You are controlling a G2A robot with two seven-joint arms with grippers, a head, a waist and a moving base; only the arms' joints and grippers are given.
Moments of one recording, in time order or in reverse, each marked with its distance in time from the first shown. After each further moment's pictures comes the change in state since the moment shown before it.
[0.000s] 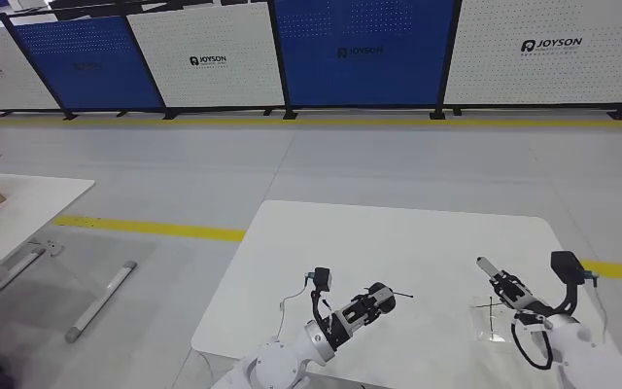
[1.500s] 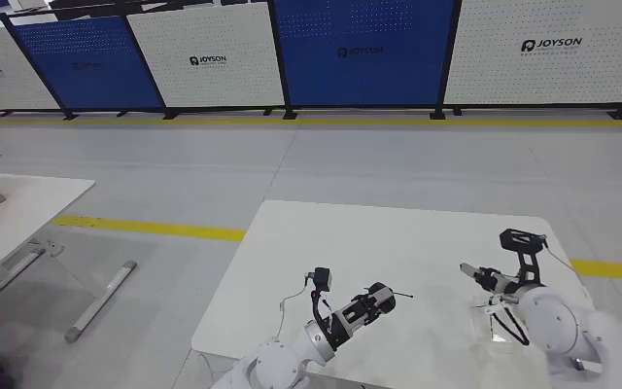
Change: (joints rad) left arm 0.000 0.000 0.000 0.000 0.000 0.000 0.000; right arm 0.263 -0.035 -0.179 0.118 -0.676 -0.019 0.411
